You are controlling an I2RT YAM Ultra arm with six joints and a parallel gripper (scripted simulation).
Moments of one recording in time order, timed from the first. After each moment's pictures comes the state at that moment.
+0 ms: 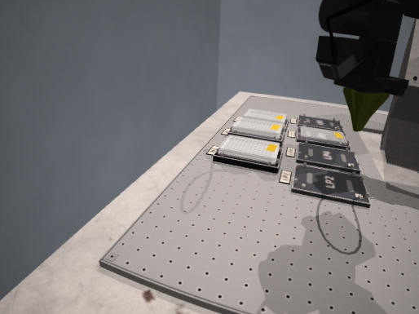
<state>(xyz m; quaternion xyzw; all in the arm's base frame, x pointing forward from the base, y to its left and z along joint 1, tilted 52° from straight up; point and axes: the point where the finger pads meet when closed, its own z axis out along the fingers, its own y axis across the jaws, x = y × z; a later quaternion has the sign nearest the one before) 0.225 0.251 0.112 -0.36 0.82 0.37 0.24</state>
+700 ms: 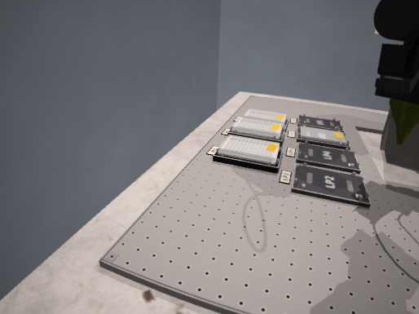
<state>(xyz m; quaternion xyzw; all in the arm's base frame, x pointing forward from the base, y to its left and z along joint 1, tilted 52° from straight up) 0.155 0.269 0.120 -0.46 0.77 0.35 0.26</state>
